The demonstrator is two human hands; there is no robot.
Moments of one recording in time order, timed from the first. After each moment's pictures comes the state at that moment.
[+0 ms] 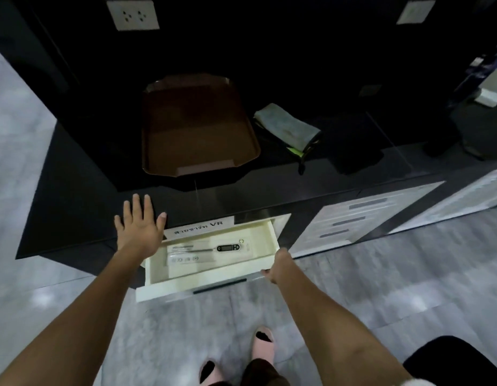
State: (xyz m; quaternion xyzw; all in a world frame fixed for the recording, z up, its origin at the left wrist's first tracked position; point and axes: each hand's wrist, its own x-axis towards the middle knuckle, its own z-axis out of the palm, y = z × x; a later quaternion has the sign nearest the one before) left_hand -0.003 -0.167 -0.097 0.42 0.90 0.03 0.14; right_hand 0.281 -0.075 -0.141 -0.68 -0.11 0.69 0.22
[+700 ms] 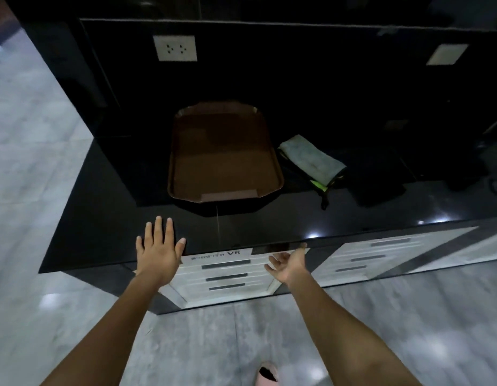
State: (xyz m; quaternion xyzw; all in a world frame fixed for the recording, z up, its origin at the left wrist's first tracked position) left_hand 0.004 -0.169 -0.100 0.43 0.89 0.04 0.14; right_hand 0.251 -0.017 -0.134 -0.58 -0.01 0.76 0.29
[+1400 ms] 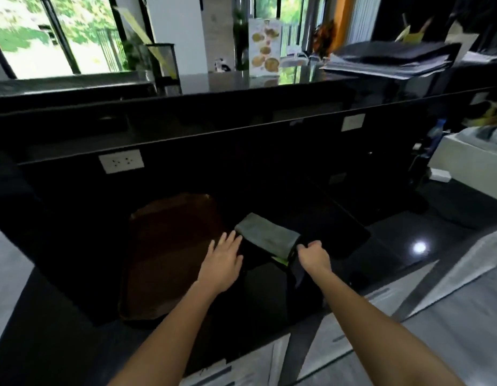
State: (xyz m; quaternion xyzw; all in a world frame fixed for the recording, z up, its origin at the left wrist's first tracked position) left_hand 0.100 0.061 0.001 0.70 0.70 0.13 0.07; right_hand 0.317 0.146 -0.007 -0.74 -0.53 0.37 0.19
